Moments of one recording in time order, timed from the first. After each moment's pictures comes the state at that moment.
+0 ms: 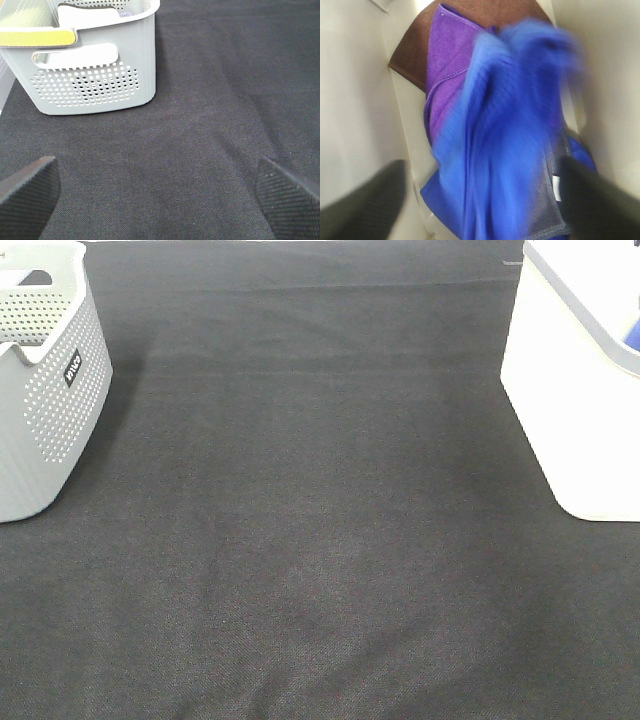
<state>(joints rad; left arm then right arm) 0.05 -0.01 -0.51 -0.10 1.05 0.12 -0.16 2.12 -2.09 0.05 1.23 0.05</state>
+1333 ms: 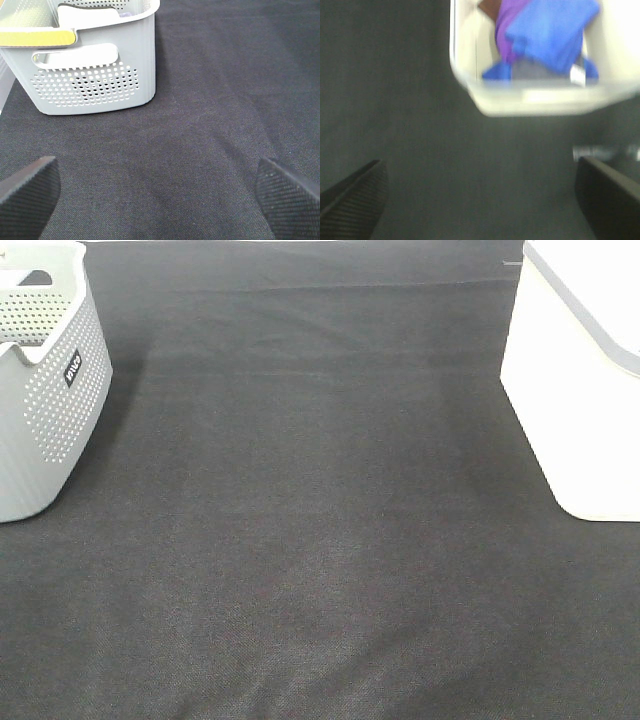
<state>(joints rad) 0.05 -0.01 -0.51 -0.10 1.05 0.12 0.03 1.04 -1.26 0.05 1.21 0.05</state>
